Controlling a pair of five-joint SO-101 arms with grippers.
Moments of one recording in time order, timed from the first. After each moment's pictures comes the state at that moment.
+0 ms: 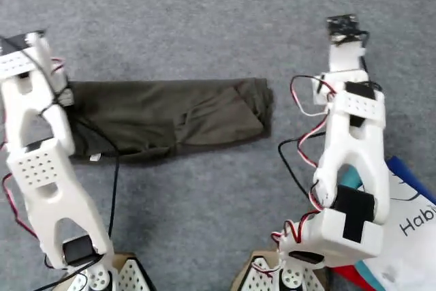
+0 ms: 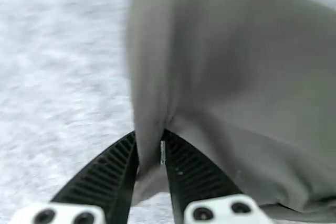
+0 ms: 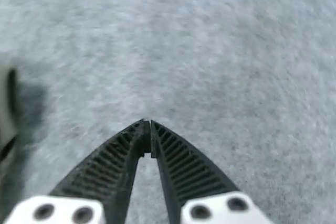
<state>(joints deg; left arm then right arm) -22.4 44.4 -44.3 99.8 -11.0 15.9 1.7 24.8 34.6 10.7</state>
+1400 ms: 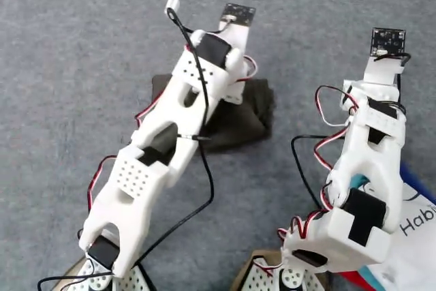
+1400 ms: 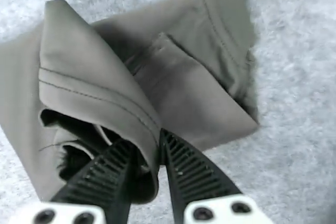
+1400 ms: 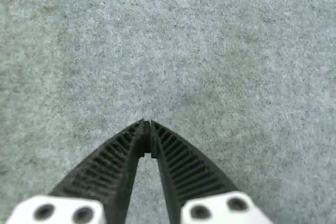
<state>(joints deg) 29.5 44.4 -63.9 100.2 5.2 24.4 1.7 30.2 22.7 6.3</state>
